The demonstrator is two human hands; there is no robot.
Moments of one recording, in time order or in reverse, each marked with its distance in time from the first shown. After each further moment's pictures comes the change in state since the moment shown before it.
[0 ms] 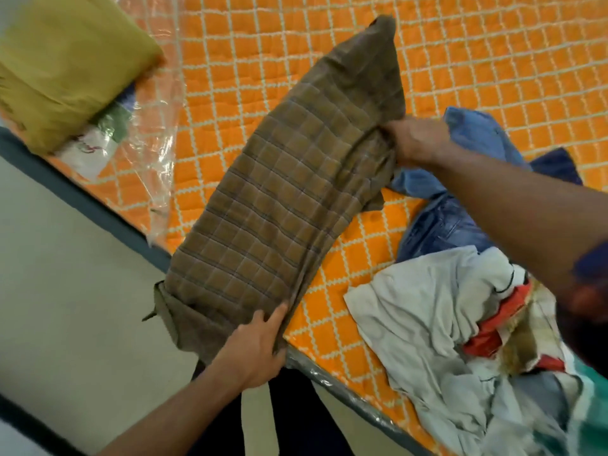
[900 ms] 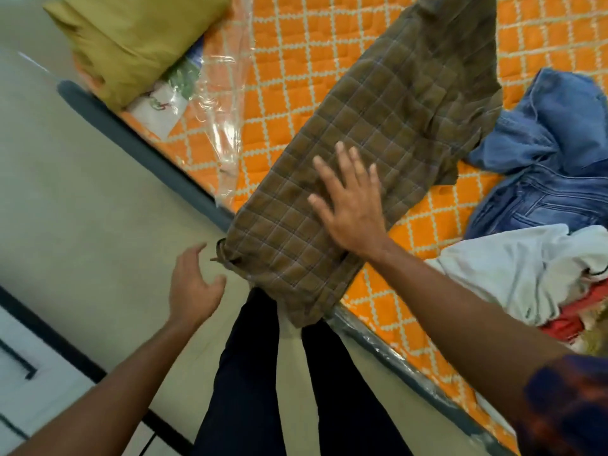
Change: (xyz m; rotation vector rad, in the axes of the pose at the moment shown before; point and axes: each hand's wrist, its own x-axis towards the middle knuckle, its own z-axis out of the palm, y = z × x) left_hand -0.019 -0.193 0.009 -0.537 0.718 -0.345; right_hand -0.094 -0.246 0.094 0.478 0.356 -0.174
